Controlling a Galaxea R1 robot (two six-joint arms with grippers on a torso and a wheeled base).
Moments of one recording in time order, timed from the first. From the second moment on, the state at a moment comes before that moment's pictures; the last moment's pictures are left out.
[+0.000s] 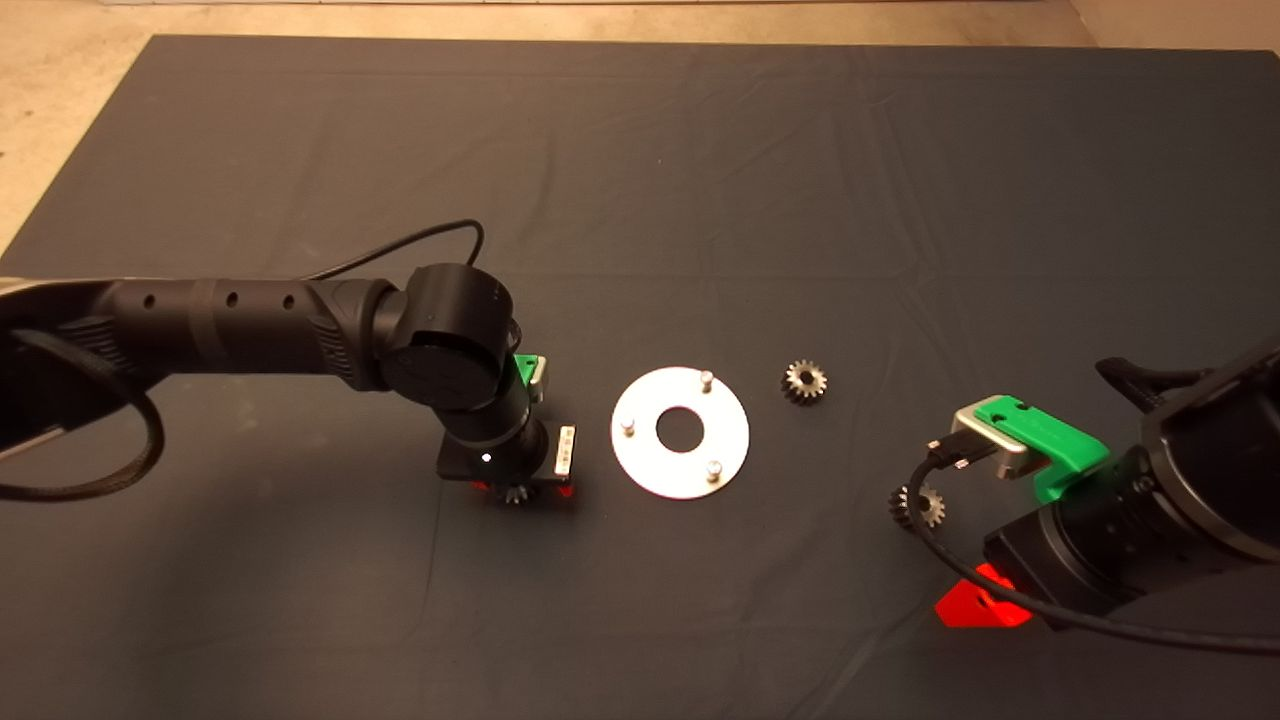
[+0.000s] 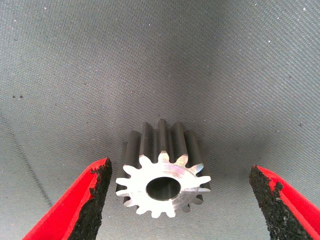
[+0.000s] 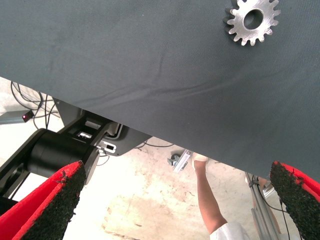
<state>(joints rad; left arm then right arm) -0.24 2.55 -0.95 0.40 1.53 -1.56 0.51 2.33 -0.41 0.00 -1.53 1.59</state>
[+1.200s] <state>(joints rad) -0.24 2.55 -0.96 0.40 1.53 -1.55 0.51 2.33 -0.41 0.00 -1.53 1.59</state>
